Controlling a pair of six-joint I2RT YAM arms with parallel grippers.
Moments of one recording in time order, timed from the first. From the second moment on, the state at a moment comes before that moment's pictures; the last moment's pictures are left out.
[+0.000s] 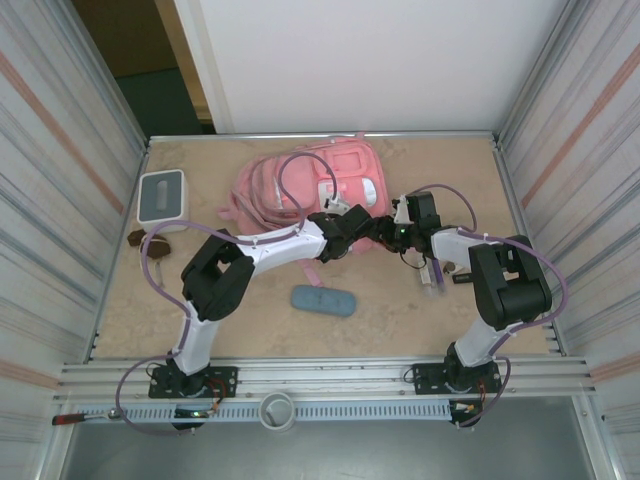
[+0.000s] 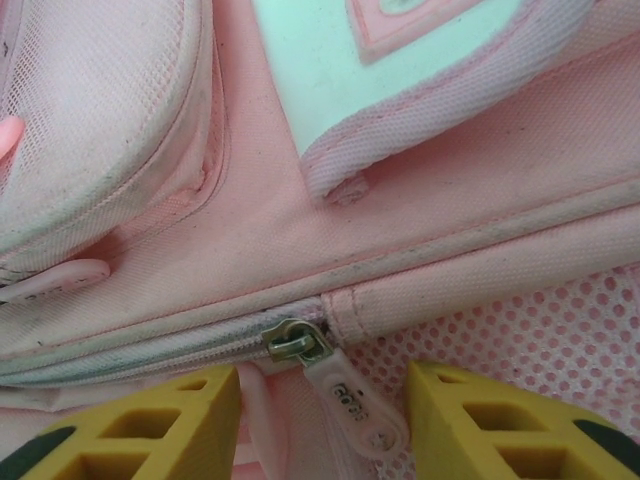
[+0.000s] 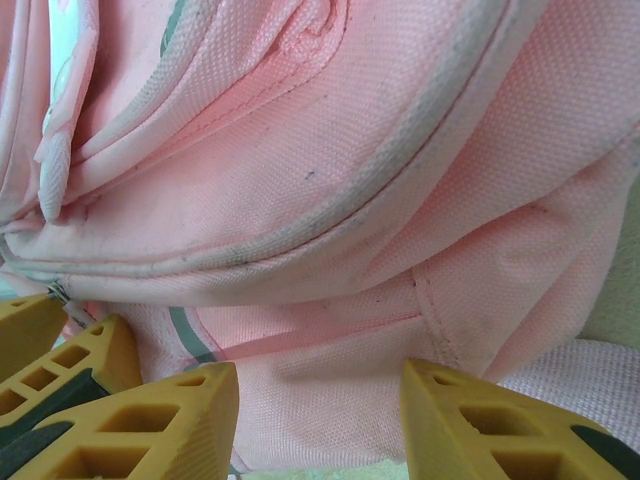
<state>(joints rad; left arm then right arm) -0.92 2.05 1.55 -0.74 -0.70 -0.46 0.26 1.67 0.80 0.05 -0.54 0.69</state>
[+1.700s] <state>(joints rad) -0.90 1.95 1.45 -0.61 -0.59 -0.40 0.26 1.67 0.80 0.04 -0.54 0.69</state>
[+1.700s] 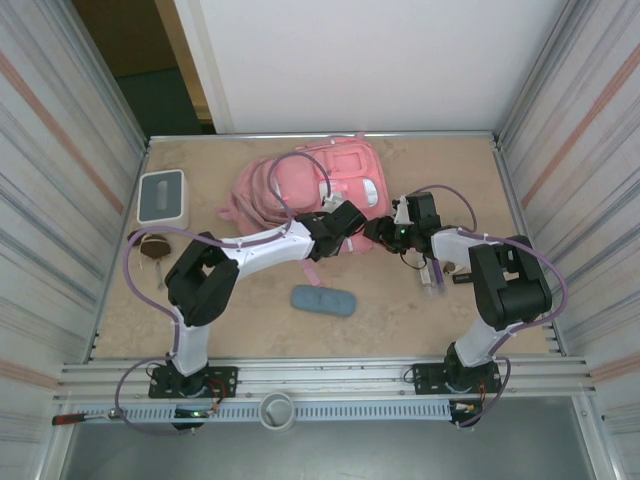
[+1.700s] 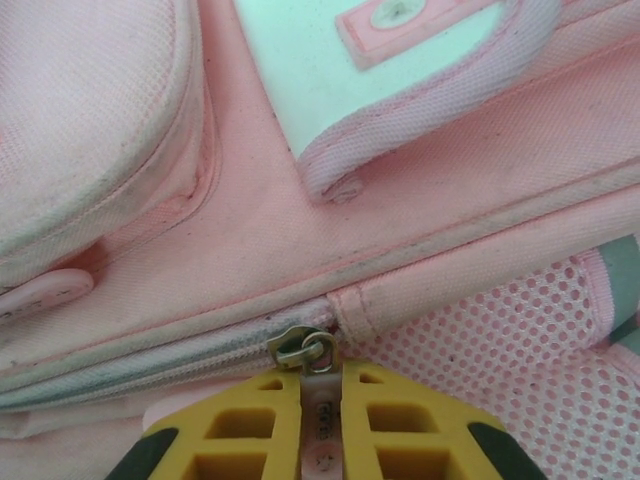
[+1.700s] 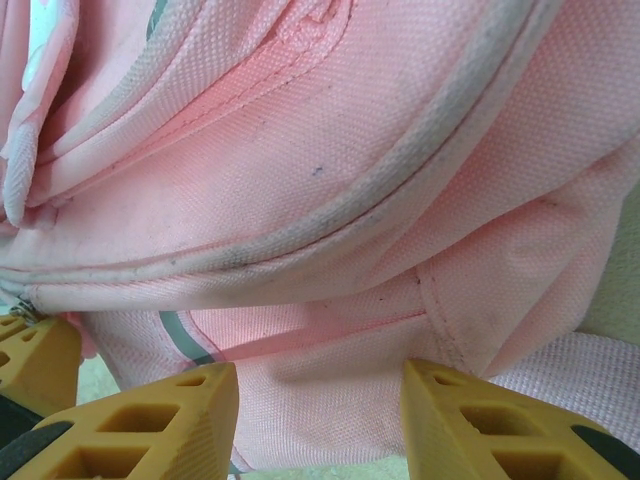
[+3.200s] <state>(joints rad) -0.90 2.03 1.53 -0.71 -0.58 -0.43 0.27 1.67 0.80 0.05 -0.54 0.69</state>
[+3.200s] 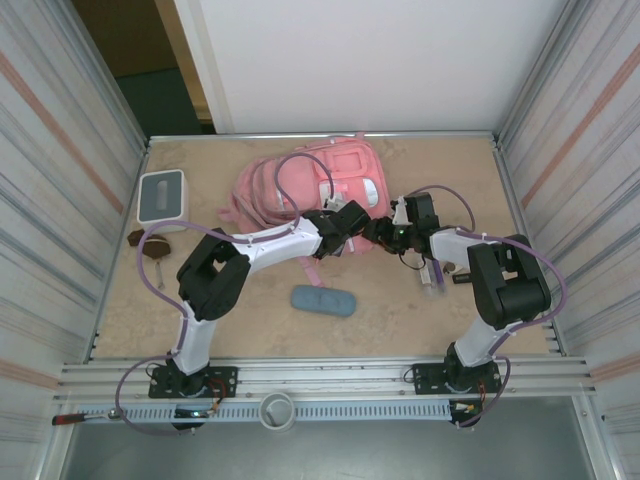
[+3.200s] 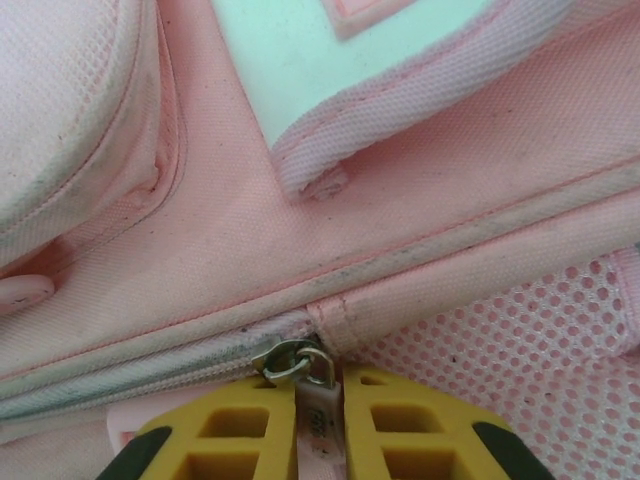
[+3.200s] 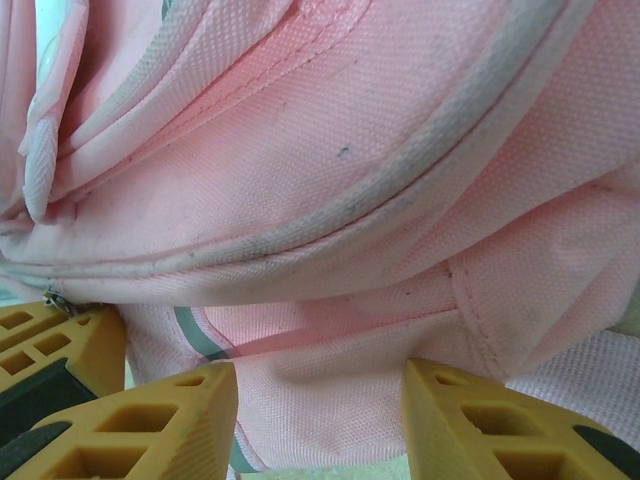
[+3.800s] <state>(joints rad) -0.85 1.86 1.30 -0.45 -0.38 -0.42 0.28 1.67 0.80 0.03 -0.55 0.69</state>
